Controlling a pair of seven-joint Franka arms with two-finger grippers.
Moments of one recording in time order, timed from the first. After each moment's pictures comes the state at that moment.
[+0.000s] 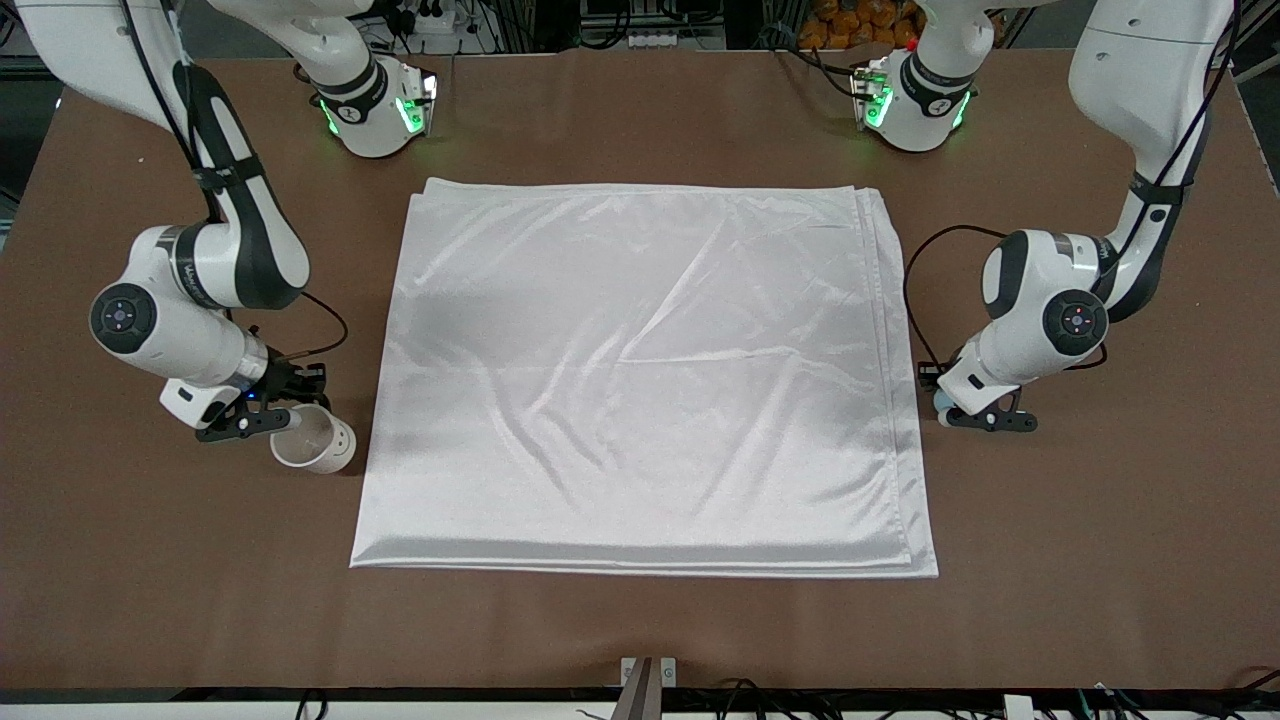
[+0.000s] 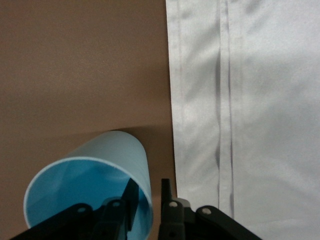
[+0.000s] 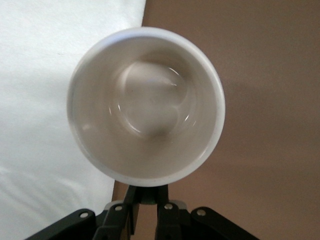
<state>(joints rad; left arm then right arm) 0.03 0.42 -0.13 -2.09 0.09 2.41 -0.06 0.02 0.32 0.01 -1.99 0.01 2.25 -0.18</state>
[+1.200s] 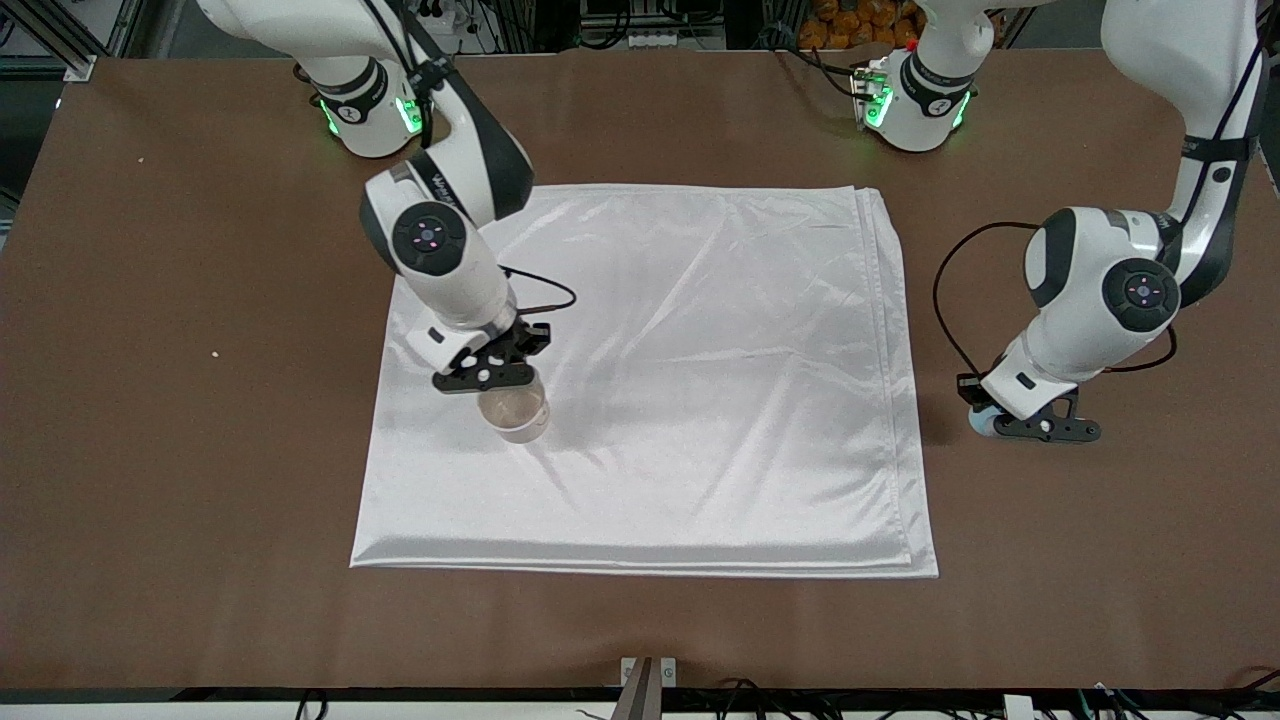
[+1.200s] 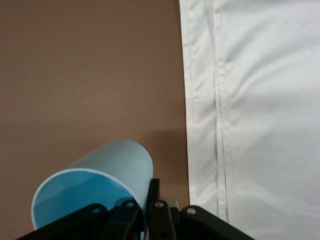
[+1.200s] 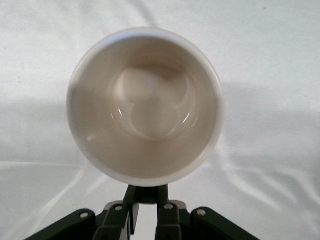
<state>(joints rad) 0.04 0.30 -0.13 -1.97 0.11 2.33 -0.06 0.56 0.42 0.03 -1.72 0.02 2.14 0.51</state>
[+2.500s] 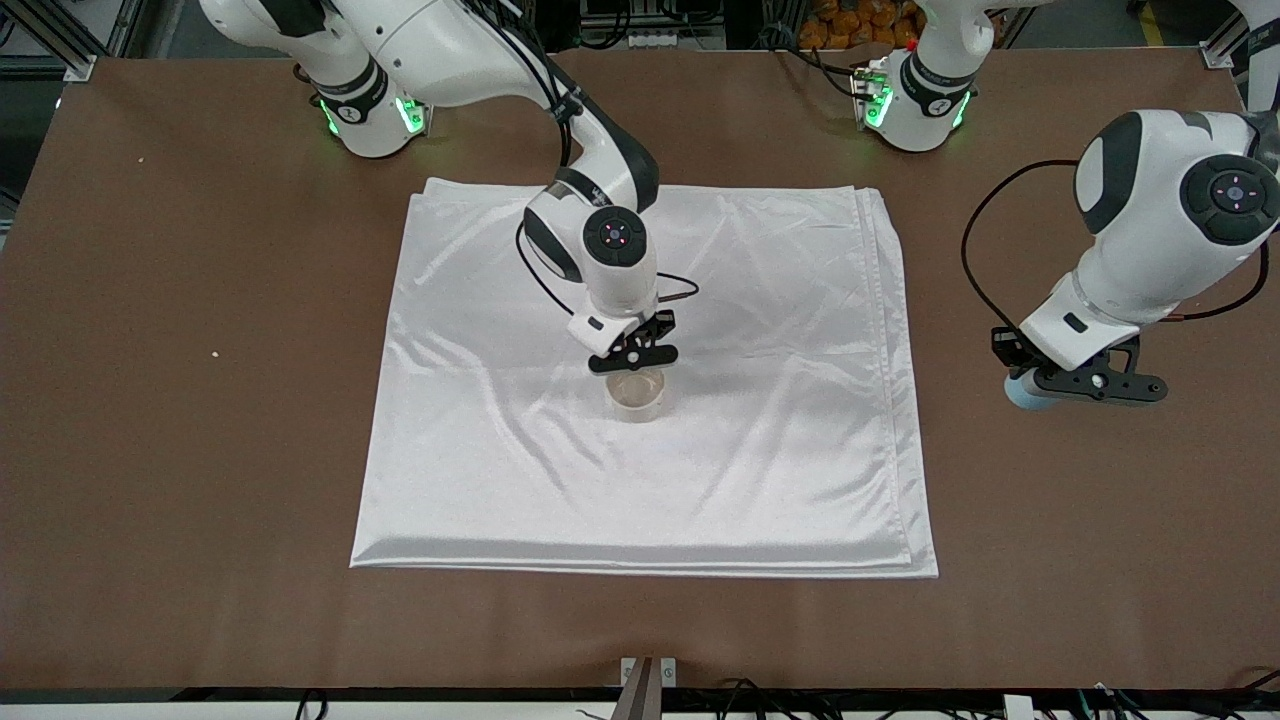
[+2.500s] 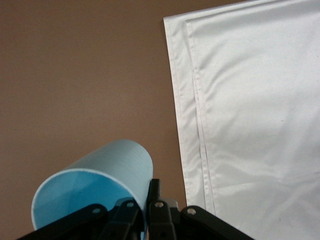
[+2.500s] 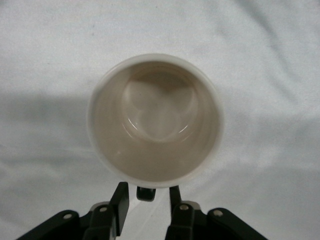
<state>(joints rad) 0.04 0.13 -0.18 -1.89 0.11 2.08 -0.02 0.76 0.69 0.03 -1.51 0.02 2.20 0.66</state>
